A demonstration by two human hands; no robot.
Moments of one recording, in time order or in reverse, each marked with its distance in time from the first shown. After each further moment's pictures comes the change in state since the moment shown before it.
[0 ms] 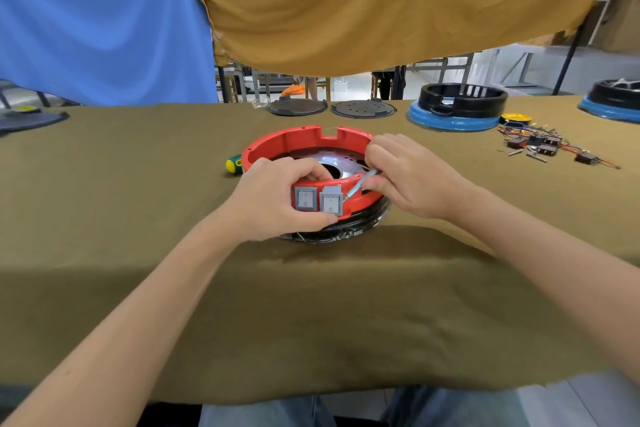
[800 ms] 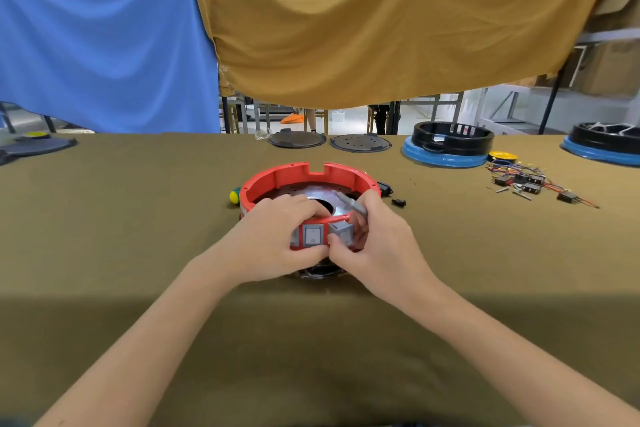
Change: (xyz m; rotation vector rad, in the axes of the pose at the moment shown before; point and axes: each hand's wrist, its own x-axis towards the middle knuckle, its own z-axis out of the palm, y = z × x) left_hand -0.005 -0.004 -0.002 0.176 -0.009 0.106; right_hand 0.000 -0.095 0.002 0.433 0.189 0.621
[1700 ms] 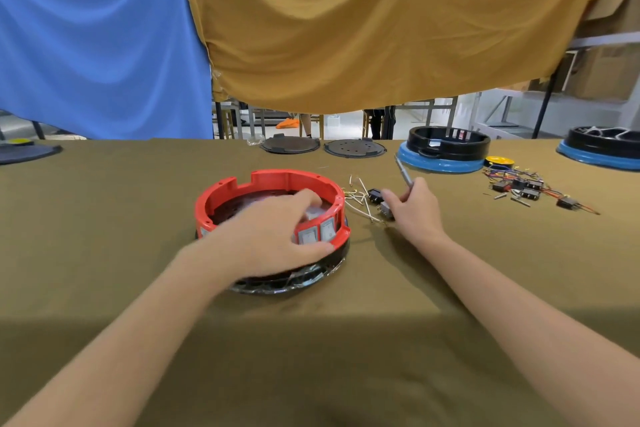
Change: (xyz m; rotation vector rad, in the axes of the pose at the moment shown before) left_hand 0.025 -0.002 -0.008 0.020 -0.146 -0.153; right_hand 0.081 0.128 -0.008 -0.044 0.171 0.591
